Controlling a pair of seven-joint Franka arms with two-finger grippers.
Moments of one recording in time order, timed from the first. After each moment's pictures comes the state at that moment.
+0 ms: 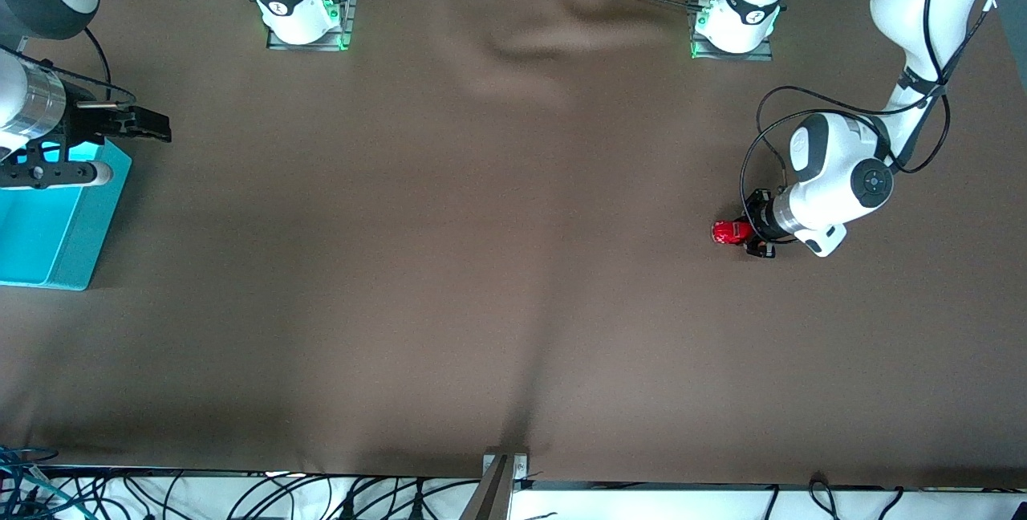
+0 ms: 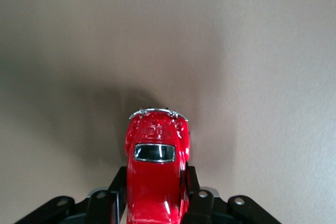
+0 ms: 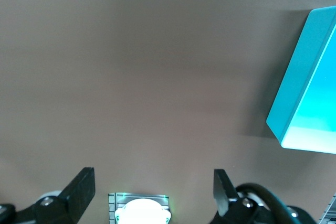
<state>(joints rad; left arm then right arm) 0.28 0.45 -0.29 -2.19 -0.04 2.52 -1.53 0.03 0.10 -0.02 -1.63 -0.07 1.46 -0.07</state>
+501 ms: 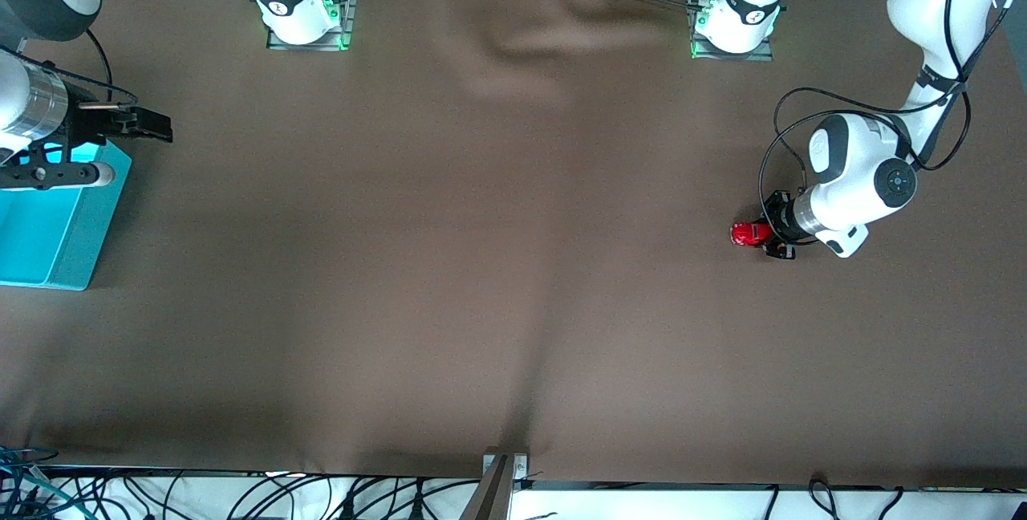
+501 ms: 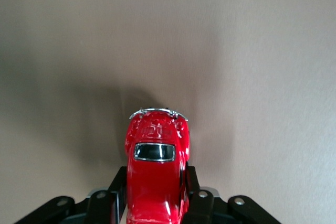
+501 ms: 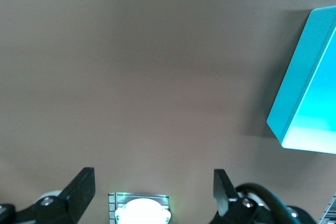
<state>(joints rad) 0.34 0.45 -0.29 -2.19 0.01 2.52 -1.51 0.03 0.10 -0.02 -1.63 -0.07 1.46 -0.07</state>
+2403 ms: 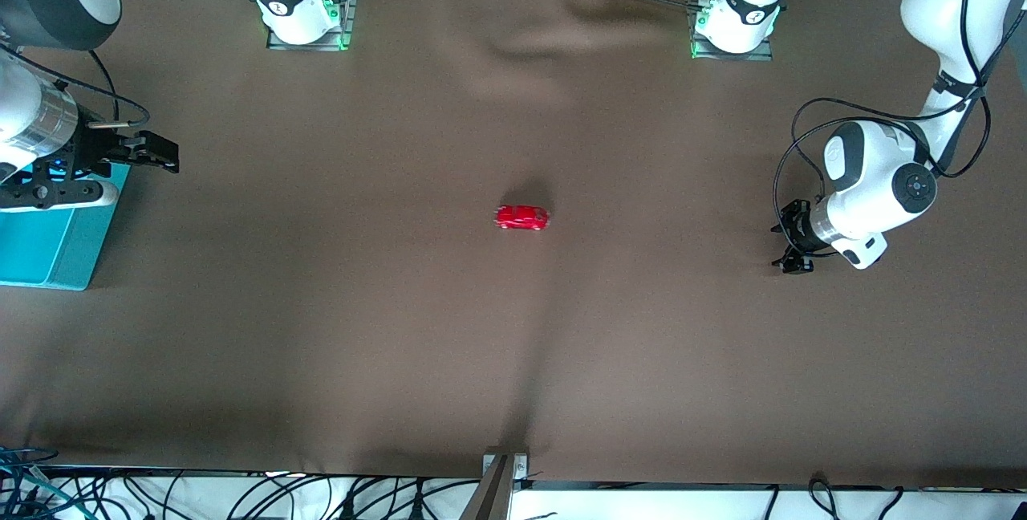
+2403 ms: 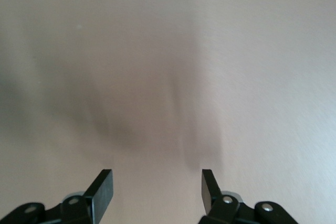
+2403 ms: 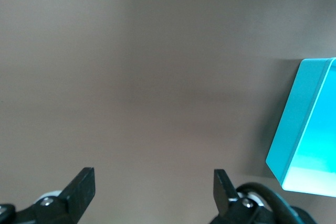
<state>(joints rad) 0.37 0.47 -0.31 -2.12 0.07 2.53 -1.41 0.06 0.12 -0.02 -1.62 -0.07 1.62 -0.06</state>
